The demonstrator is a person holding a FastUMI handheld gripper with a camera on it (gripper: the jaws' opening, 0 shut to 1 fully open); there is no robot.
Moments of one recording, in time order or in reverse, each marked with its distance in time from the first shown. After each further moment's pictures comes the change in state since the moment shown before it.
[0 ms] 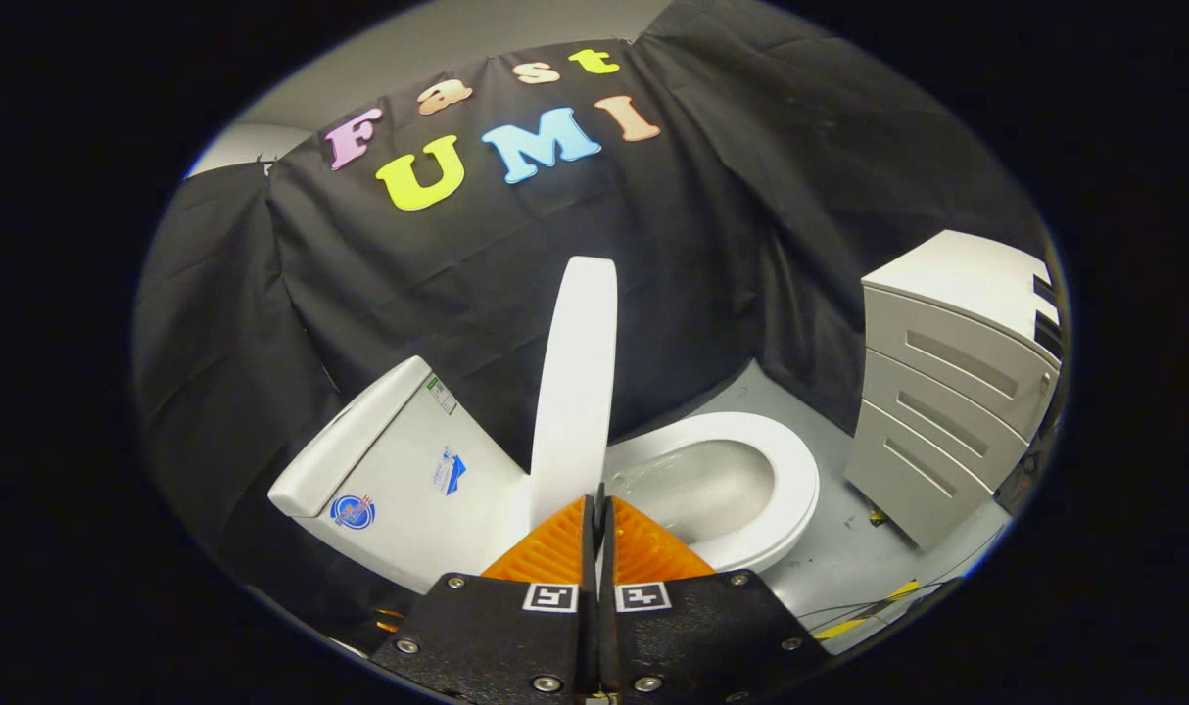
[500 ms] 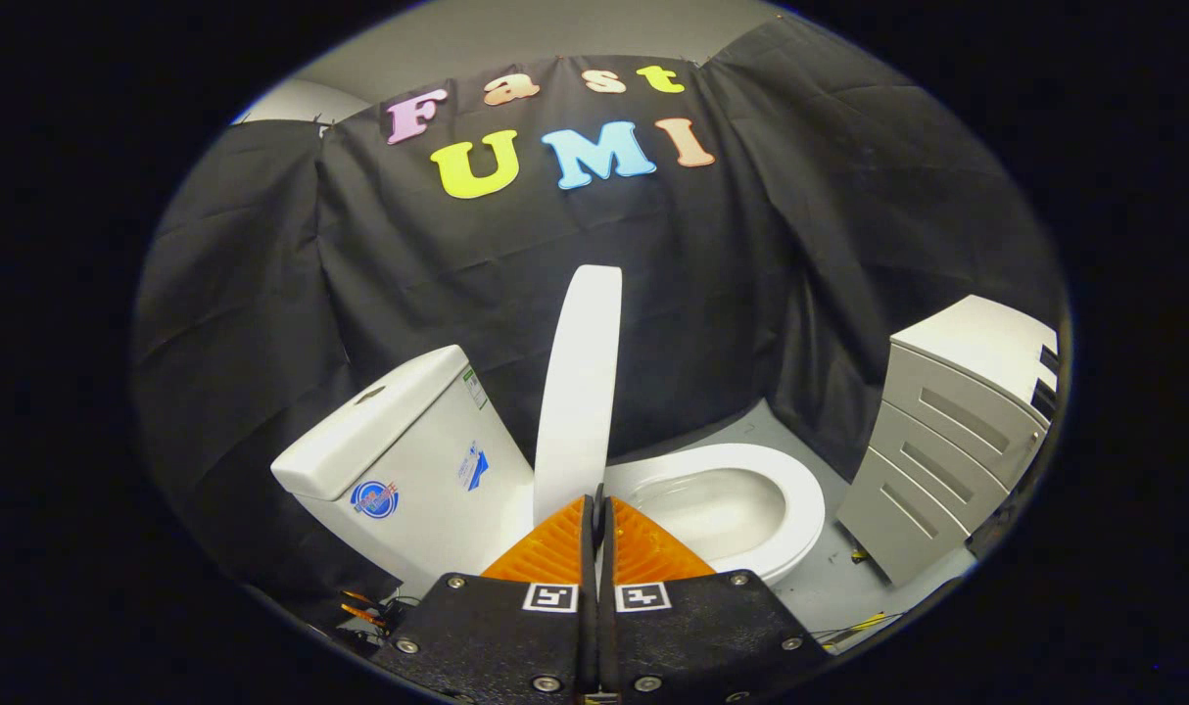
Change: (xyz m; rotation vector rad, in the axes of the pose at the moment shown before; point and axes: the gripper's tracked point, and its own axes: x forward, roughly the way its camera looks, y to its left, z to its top) arm -0.006 0.051 0.002 -0.154 -0.056 0.016
